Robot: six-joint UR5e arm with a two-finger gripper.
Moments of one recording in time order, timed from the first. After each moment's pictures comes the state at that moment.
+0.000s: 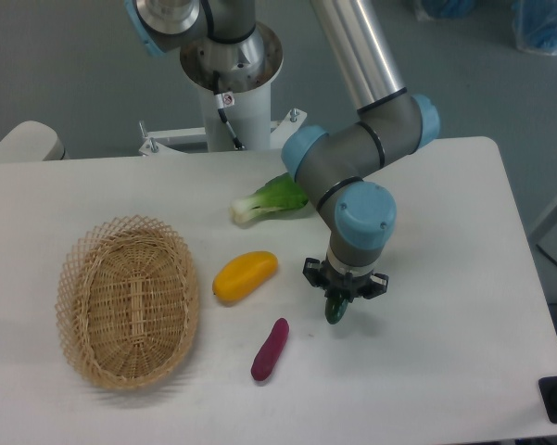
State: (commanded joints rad) arm 2.52 -2.09 -1.67 -0.95 1.58 0.77
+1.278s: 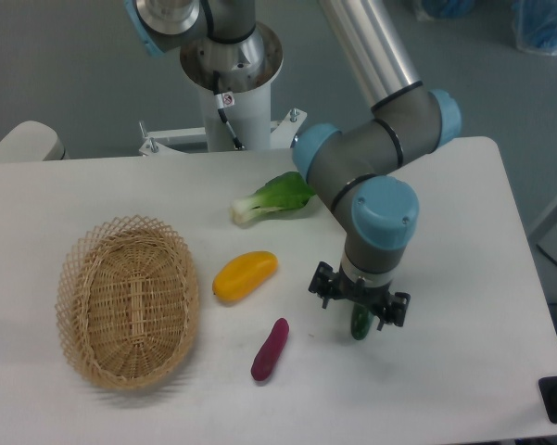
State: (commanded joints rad) arm 2.53 -2.16 -1.39 -1.06 1.51 1.06
